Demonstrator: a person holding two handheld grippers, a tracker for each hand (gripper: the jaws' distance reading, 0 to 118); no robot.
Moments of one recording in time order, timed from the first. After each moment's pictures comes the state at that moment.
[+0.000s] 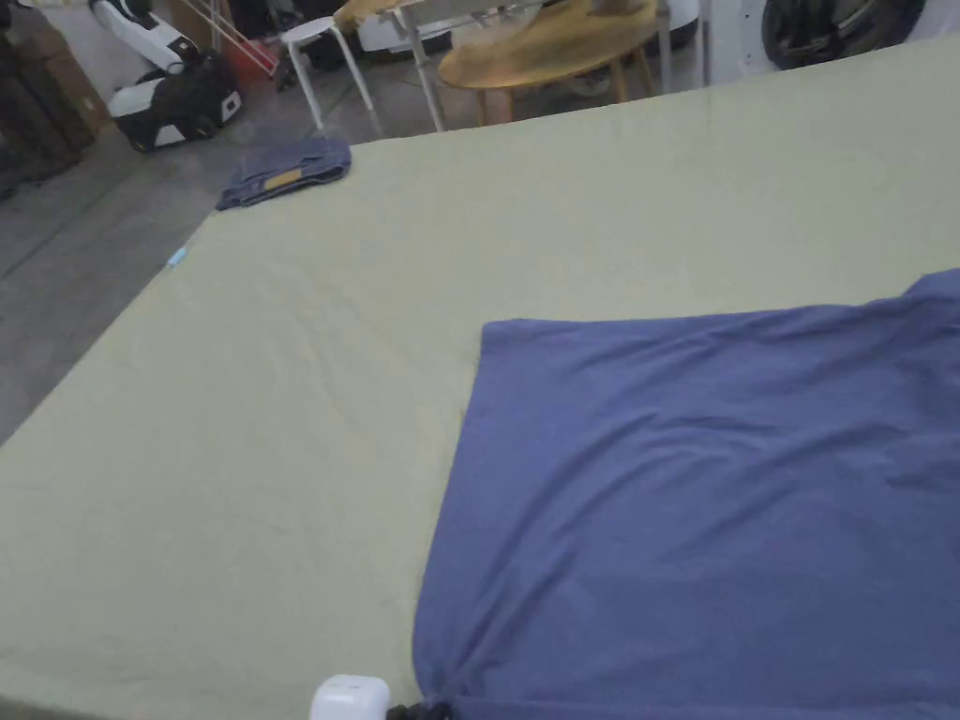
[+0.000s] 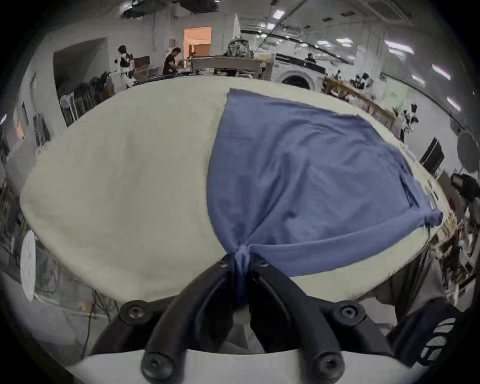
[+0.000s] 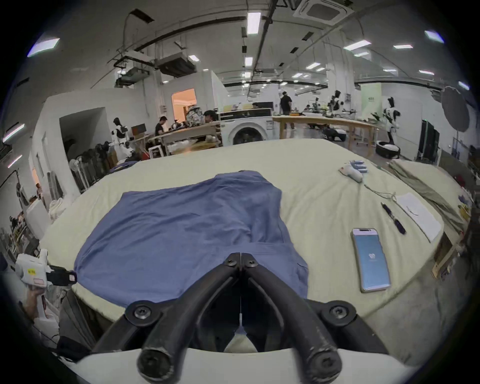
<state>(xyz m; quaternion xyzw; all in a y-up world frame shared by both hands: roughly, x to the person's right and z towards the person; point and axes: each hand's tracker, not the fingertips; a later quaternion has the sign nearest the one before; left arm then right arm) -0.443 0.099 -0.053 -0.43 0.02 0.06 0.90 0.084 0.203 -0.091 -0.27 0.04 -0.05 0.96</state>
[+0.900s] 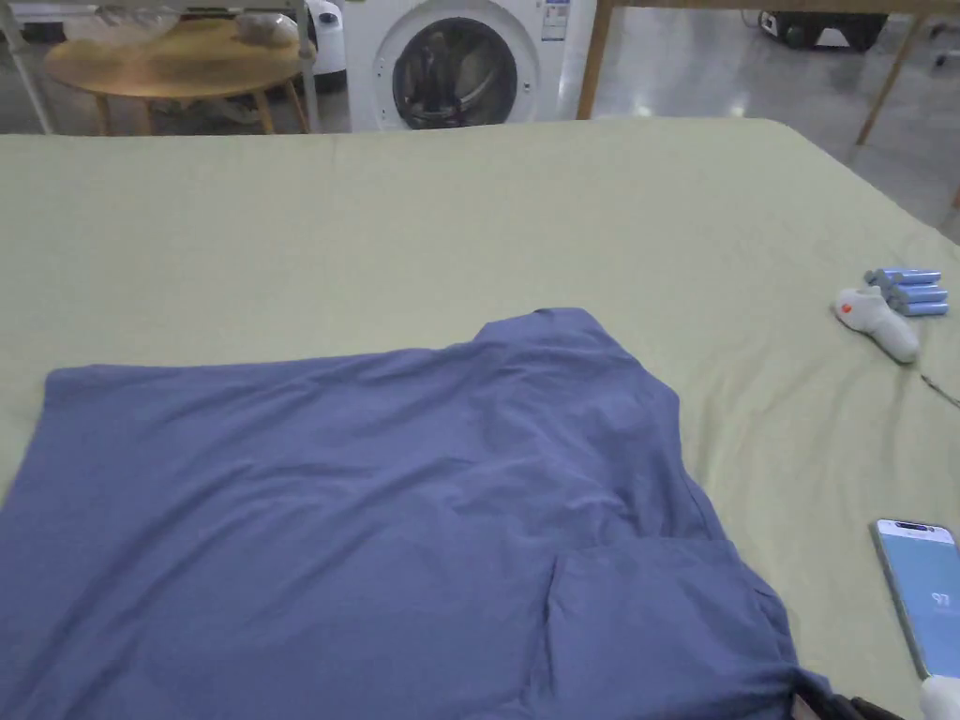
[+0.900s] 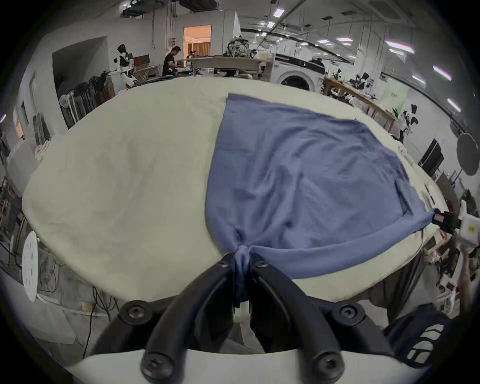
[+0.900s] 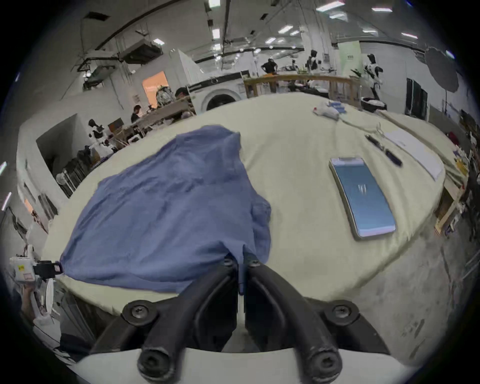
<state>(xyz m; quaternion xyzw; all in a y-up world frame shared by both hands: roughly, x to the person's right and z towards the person) -0.425 0.139 -0.052 -0.43 0.01 0.07 0.90 0.152 0.129 -0.082 -0.36 0.00 -0.11 0.92</state>
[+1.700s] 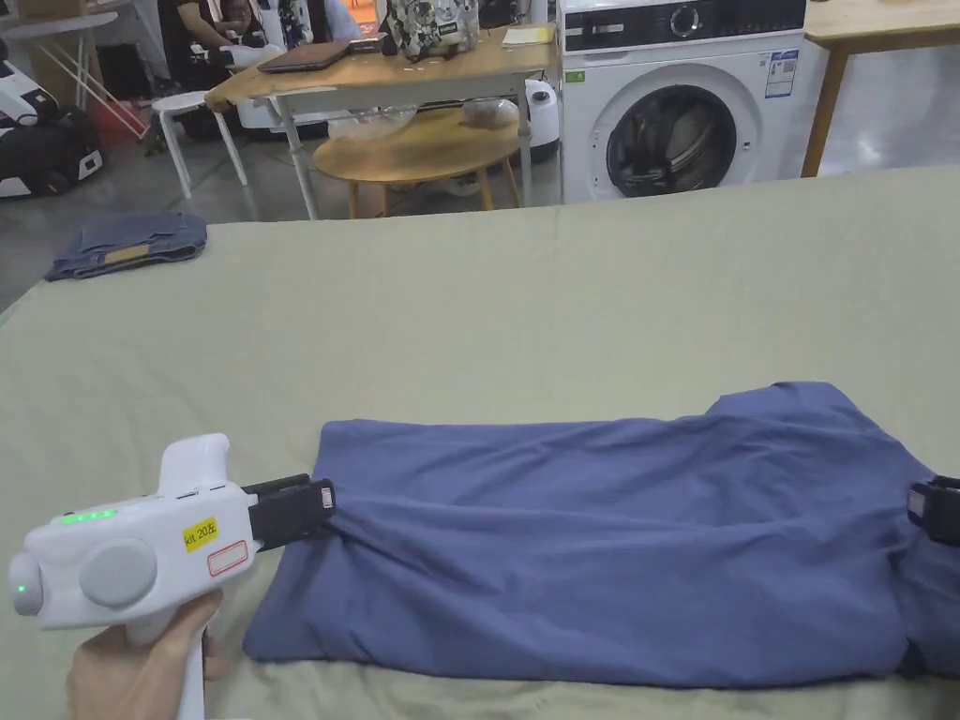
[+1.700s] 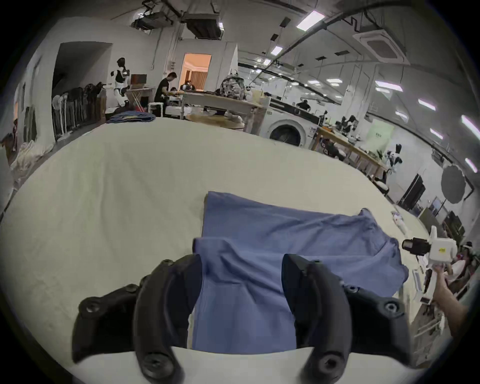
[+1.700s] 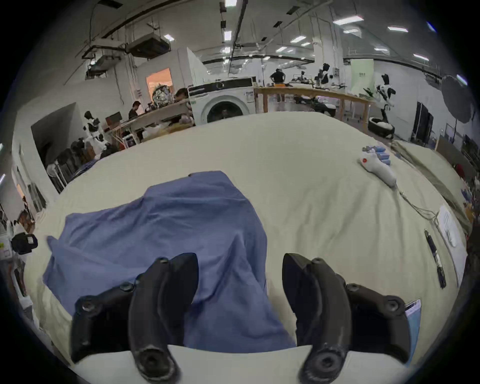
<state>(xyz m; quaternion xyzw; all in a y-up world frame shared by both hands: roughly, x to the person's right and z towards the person) -0.502 0.164 -0.291 -0.32 -0.02 0.13 0.94 0.126 0.156 -0.339 -0.35 -0.01 -0.06 0.93</state>
